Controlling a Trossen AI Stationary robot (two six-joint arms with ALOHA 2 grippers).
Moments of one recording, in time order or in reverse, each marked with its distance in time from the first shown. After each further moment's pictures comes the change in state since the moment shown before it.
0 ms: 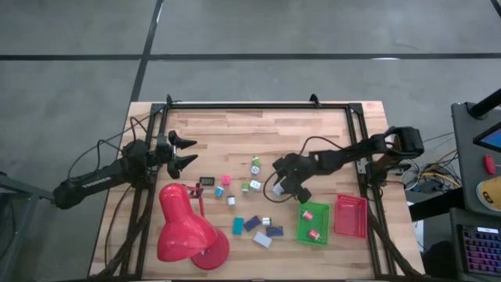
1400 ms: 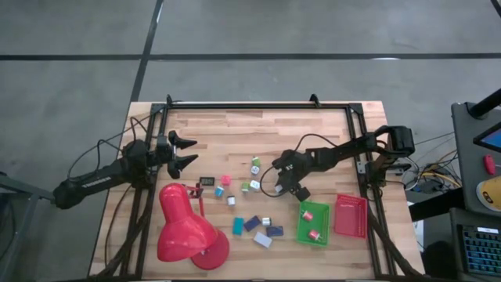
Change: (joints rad) left arm 0.000 0.001 0.000 0.000 0.000 0.000; right arm -0.054 0.073 0.012 0.005 -0.087 0.068
